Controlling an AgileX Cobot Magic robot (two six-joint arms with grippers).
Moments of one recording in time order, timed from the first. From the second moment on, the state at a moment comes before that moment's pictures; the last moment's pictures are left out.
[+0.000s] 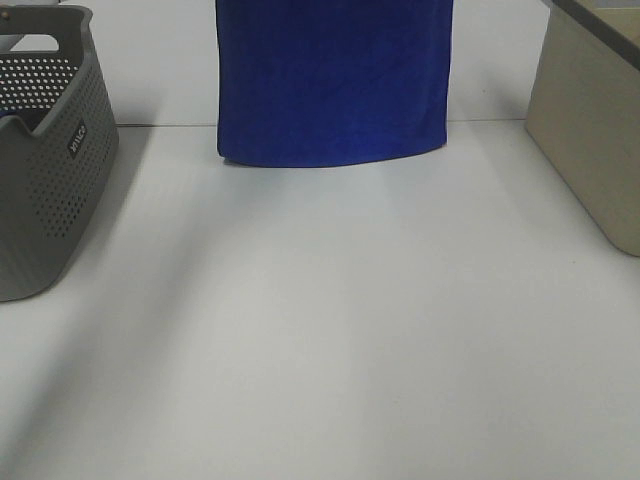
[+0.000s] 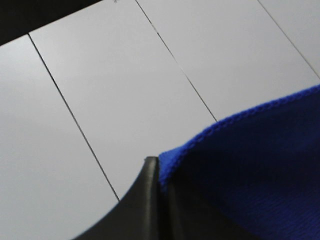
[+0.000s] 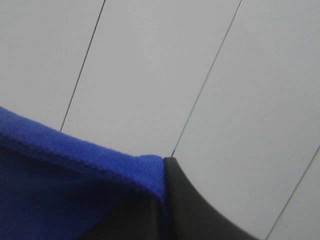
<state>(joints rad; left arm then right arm) -0.33 2.39 -2.55 0.00 -0.28 0.57 0.22 2.02 -2.13 0.08 0.02 -0.42</state>
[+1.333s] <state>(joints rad) -0.35 2.09 -2.55 -0.19 1.21 0.41 0.22 1.68 -2.13 0.10 1.22 -0.23</state>
